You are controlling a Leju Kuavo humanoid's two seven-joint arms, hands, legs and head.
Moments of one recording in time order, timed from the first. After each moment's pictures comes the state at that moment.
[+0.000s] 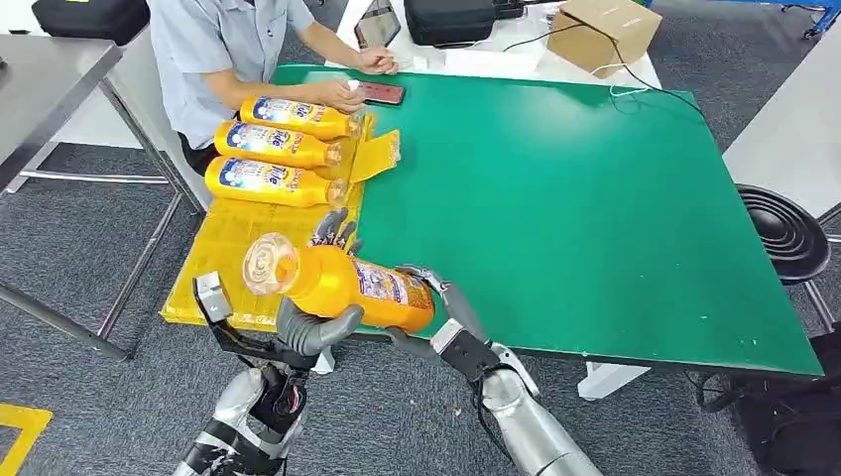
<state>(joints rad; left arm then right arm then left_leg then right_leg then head) -0.19 -0.14 -0.41 -1.34 0.53 -0.34 -0.36 -0.35 0.19 0.49 -0.88 0.23 -0.03 -0.68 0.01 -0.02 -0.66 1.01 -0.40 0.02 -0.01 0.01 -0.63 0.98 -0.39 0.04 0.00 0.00</state>
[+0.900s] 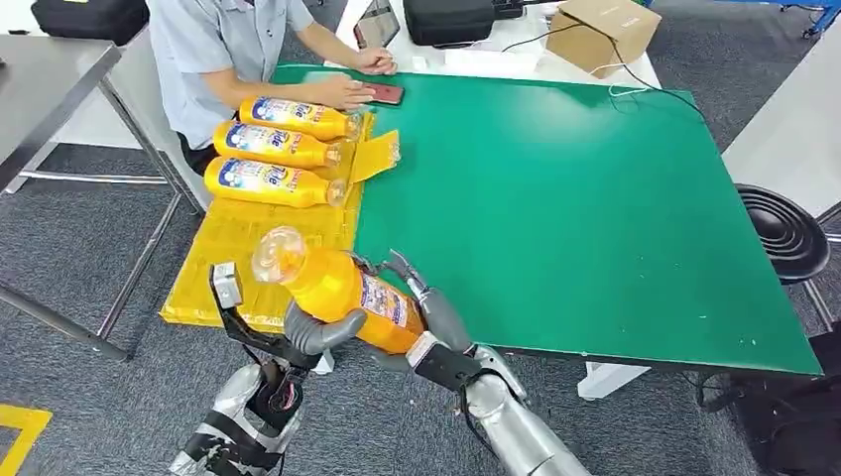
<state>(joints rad) -0.22 -0.12 -0.42 -1.27 0.69 -0.44 -0.28 -0.35 0.22 0.54 -0.85 0.29 -0.07 -0.68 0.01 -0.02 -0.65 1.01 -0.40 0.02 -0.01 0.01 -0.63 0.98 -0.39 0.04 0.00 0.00</state>
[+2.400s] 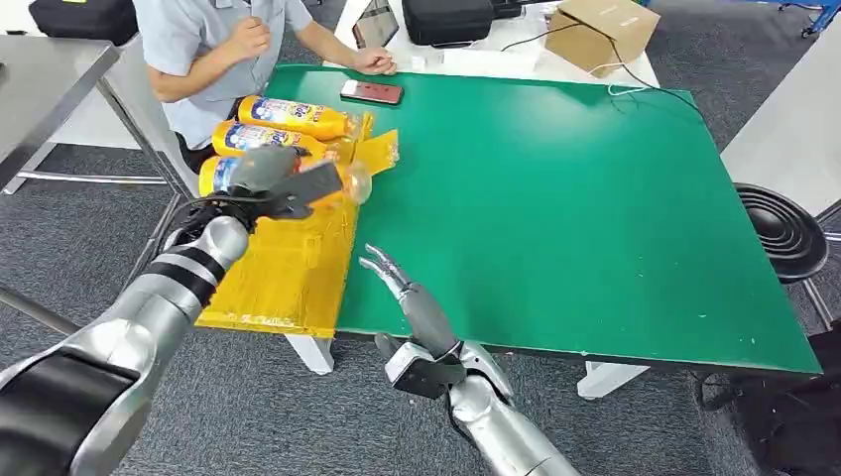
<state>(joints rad) -0.94 0.00 -0.48 -0.58 -0.73 0.07 -0.09 -0.34 0.24 0.61 -0.94 0.28 -0.16 -0.68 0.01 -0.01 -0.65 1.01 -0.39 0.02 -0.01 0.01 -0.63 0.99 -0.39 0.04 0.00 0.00</state>
